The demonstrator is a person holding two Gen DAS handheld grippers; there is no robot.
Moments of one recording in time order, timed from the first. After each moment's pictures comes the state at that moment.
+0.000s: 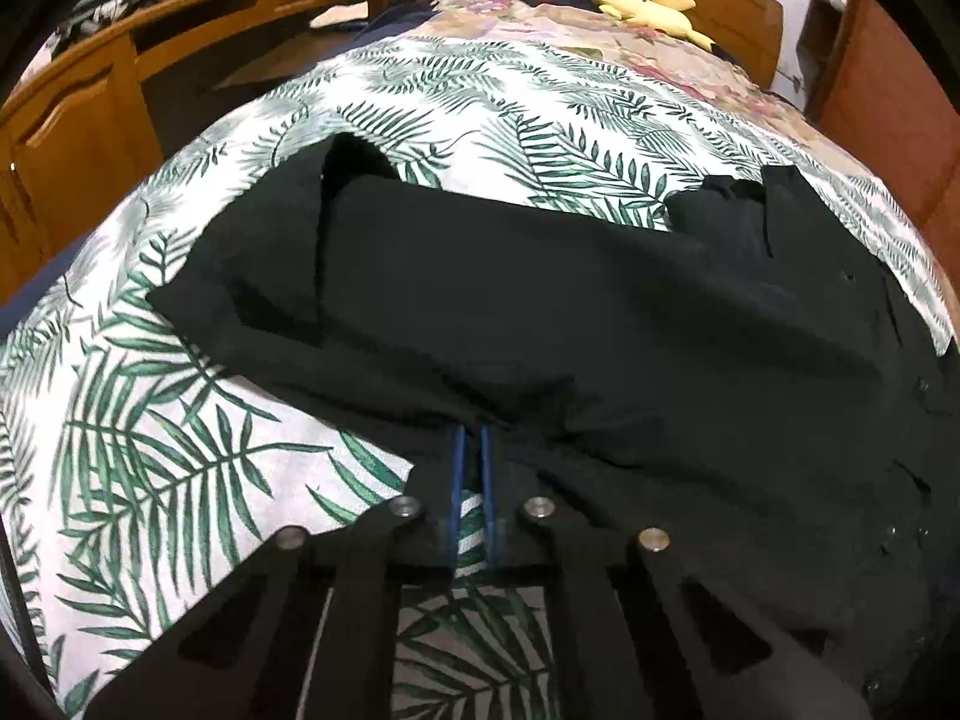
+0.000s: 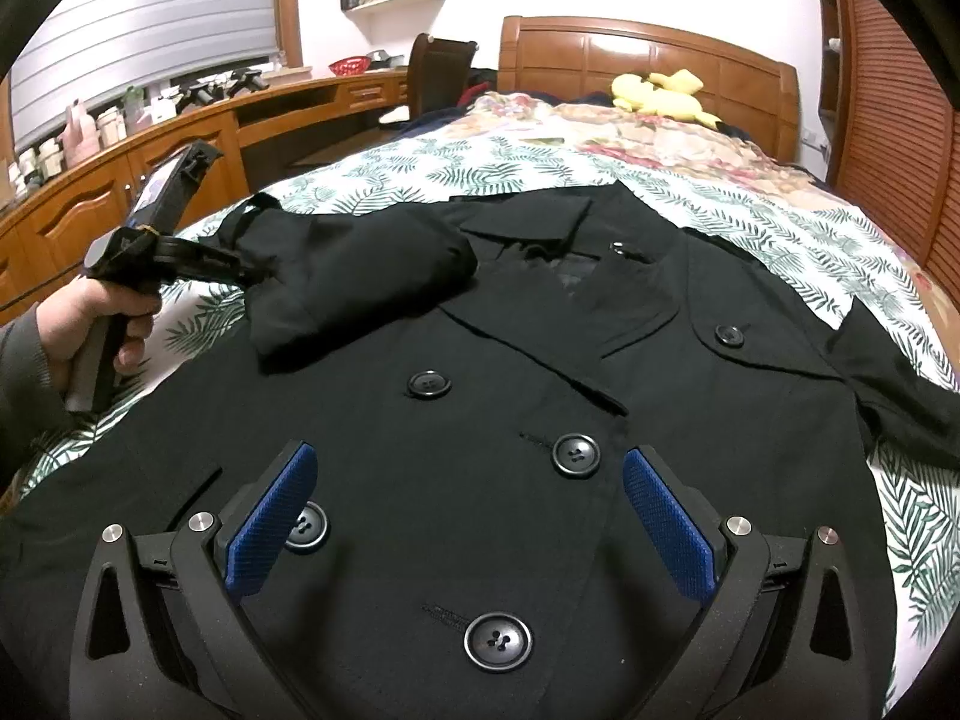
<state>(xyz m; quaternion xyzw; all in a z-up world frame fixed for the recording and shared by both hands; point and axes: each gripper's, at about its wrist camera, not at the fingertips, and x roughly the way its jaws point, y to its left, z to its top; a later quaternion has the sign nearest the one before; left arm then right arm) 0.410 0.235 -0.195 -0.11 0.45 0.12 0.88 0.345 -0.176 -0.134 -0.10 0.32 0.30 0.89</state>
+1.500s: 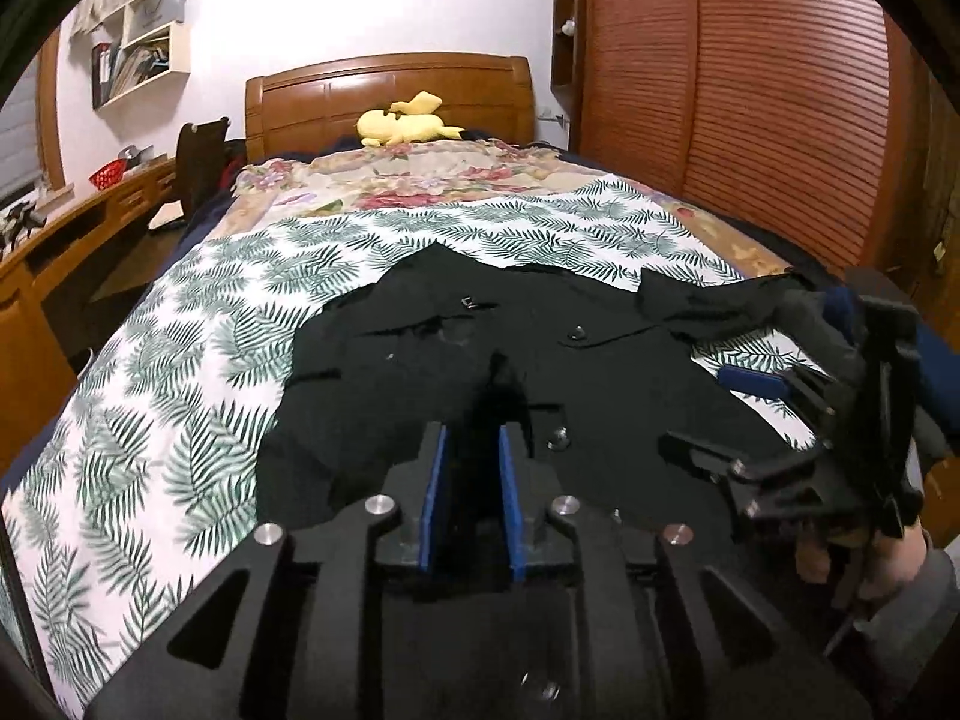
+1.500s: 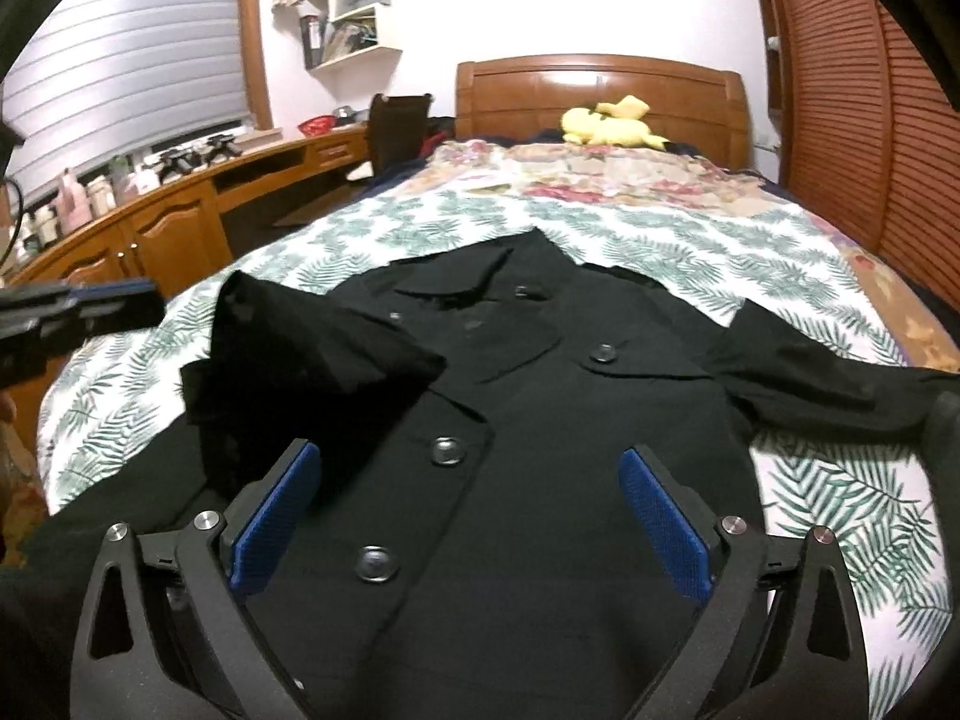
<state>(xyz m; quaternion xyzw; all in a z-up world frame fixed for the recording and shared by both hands) 0.250 0.007 -0.050 0.00 0.31 -0.07 0.95 0.332 -0.267 -0.088 -0.05 0.29 0.29 0.91</state>
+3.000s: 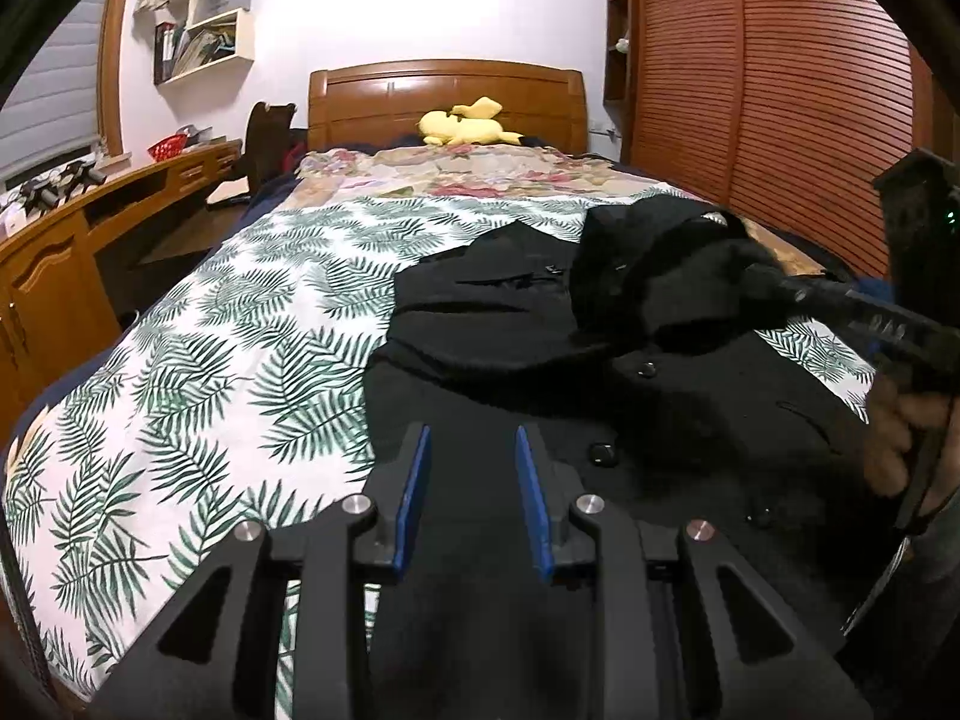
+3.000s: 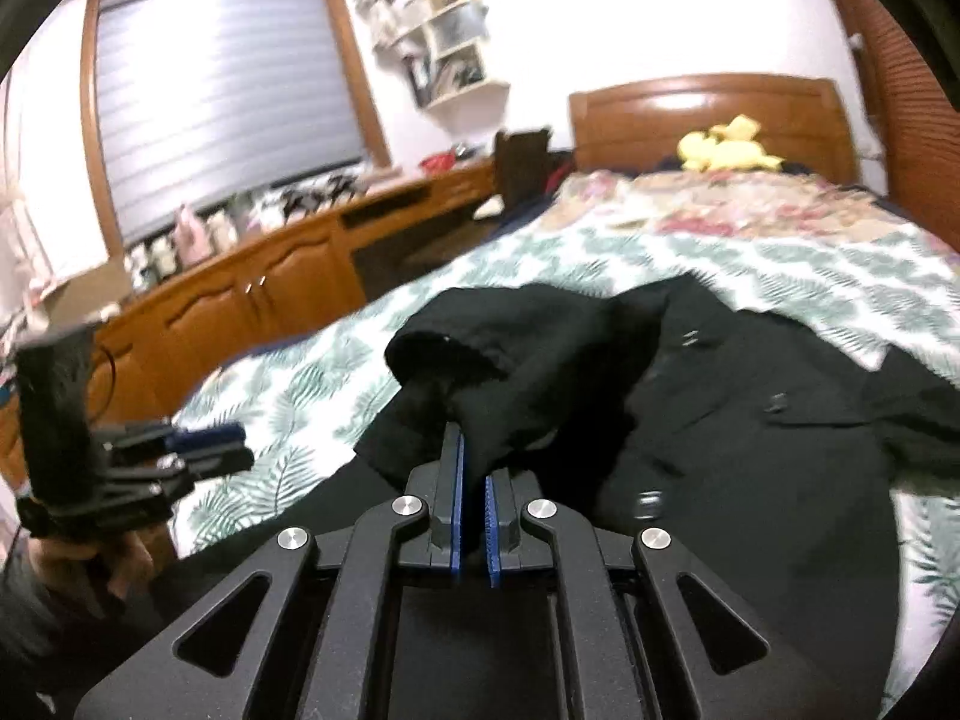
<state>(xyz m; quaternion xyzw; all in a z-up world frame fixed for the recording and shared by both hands) 0.189 0.074 -0.089 -0.02 0.30 -0.02 0.95 0.305 -0.241 -0.060 0.02 0.25 0.42 0.87</state>
